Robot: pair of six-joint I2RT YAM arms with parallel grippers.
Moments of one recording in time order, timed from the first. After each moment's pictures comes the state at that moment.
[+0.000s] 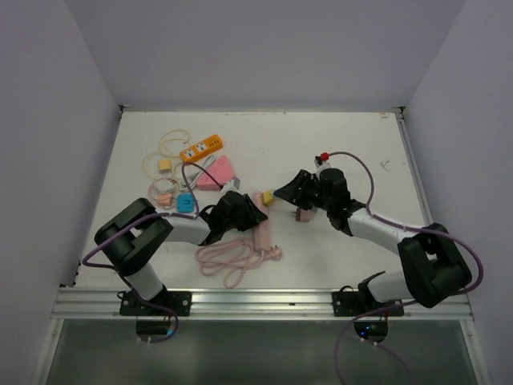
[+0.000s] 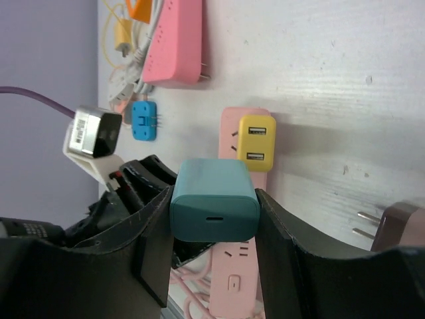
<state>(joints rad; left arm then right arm) -0.77 1.68 0.61 0.41 -0.05 -1.09 0.49 1.39 0.61 0.29 -0.25 0.91</state>
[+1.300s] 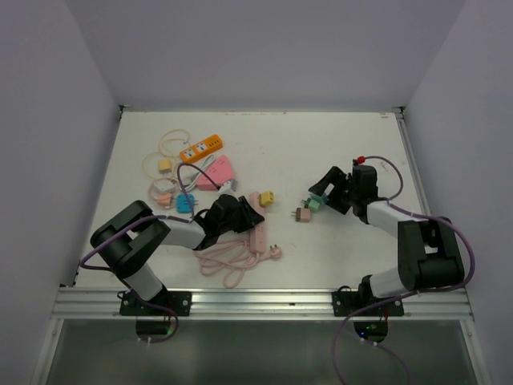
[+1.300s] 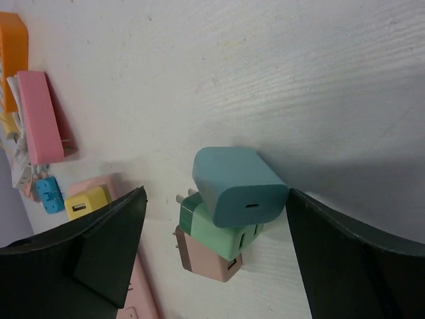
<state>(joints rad) -0.76 1.65 0.53 0.52 -0.03 -1.02 0.10 1.47 0.60 0.13 -0.30 0.75</state>
